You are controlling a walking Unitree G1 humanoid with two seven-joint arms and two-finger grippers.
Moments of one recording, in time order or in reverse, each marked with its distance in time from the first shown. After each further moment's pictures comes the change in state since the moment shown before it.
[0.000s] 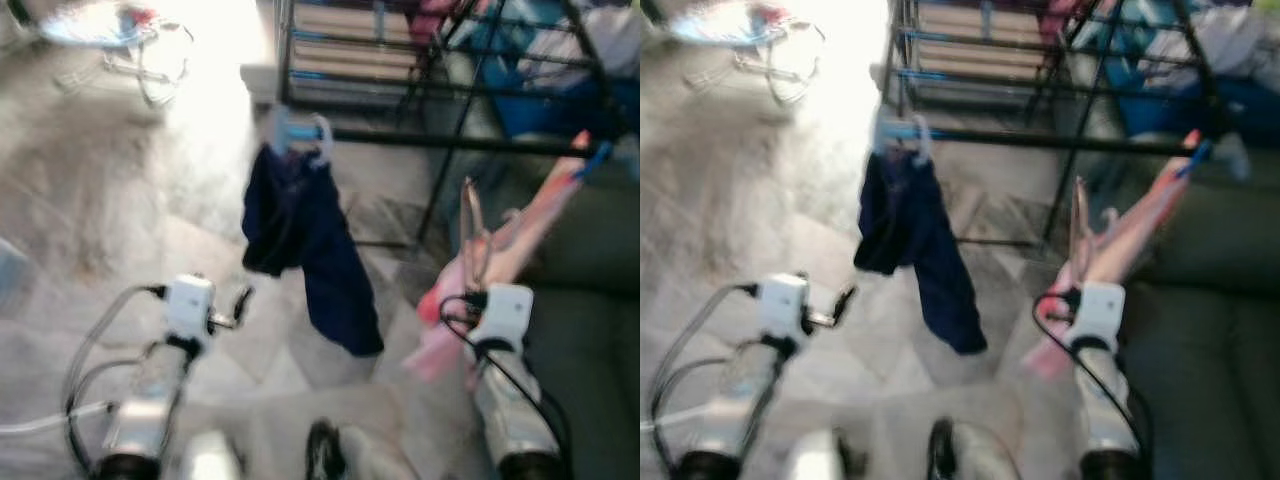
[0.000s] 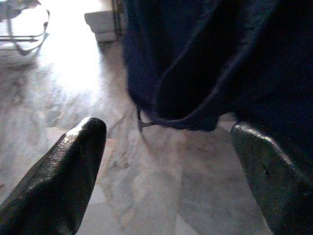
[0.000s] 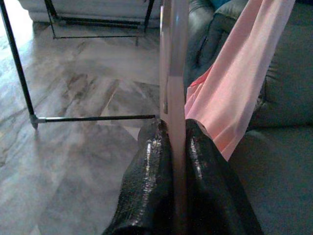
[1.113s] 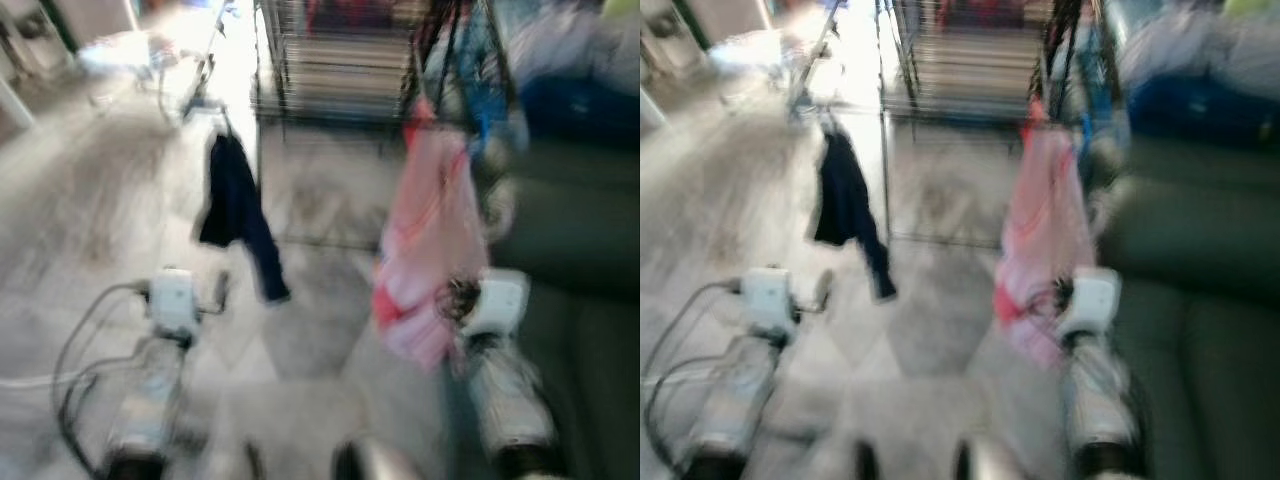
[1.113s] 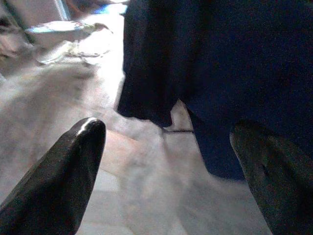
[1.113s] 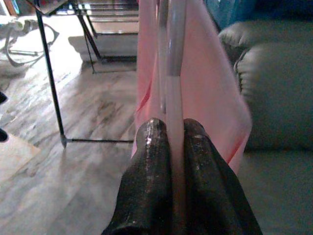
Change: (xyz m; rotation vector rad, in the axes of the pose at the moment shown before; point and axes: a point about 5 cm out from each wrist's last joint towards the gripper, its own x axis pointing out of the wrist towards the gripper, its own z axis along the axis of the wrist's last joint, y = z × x) left arm 0.004 0.000 -0.001 -0.026 -0.018 0.156; right arm 0.011 0.009 0.015 0.032 -0.091 0.114
